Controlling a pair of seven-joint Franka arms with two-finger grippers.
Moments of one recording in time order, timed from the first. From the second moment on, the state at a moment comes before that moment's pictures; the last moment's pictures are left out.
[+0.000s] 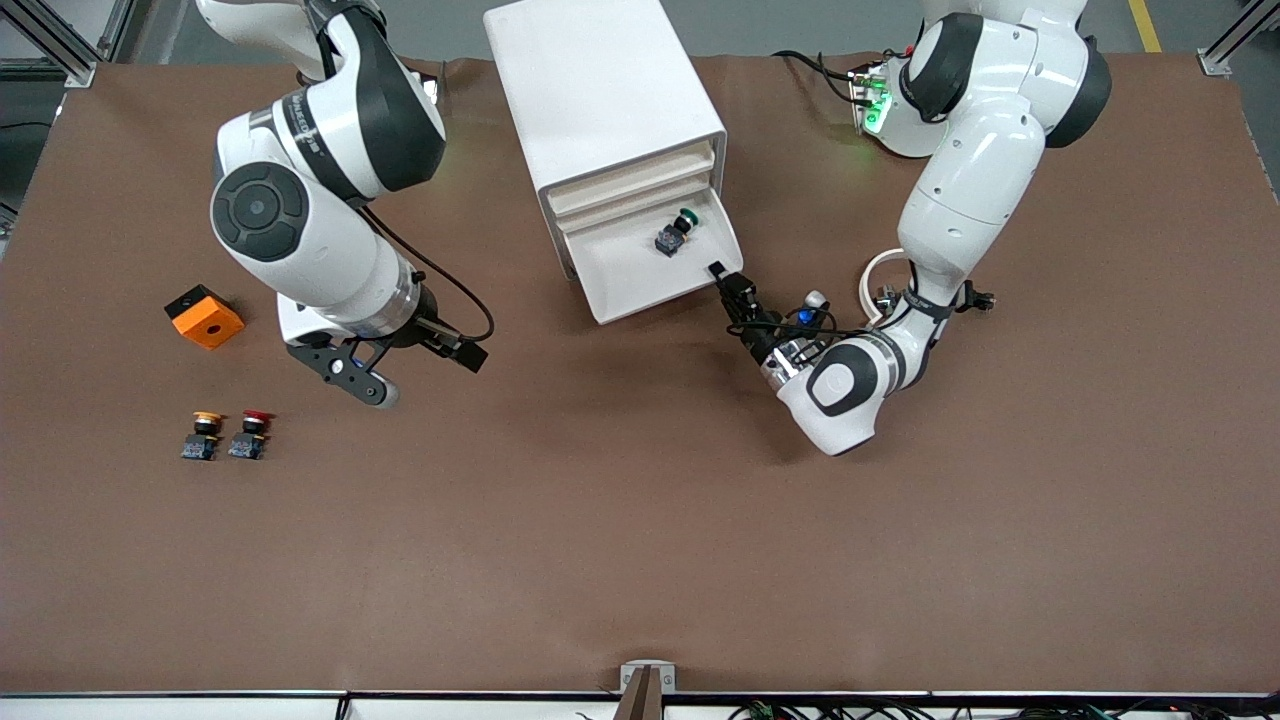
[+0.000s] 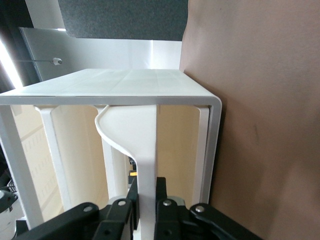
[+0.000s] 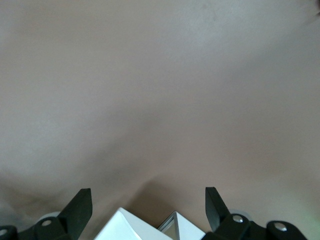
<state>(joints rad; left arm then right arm) -0.26 1.00 -0.14 -1.49 -0.92 1.32 -2.18 0.56 0.32 -0.15 -1.49 0.15 1.76 0.93</state>
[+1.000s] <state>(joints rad) -0.24 1.02 -0.13 -1.49 -0.93 1.34 -2.18 0.79 0.49 -0.15 -1.51 0.22 1.98 1.24</state>
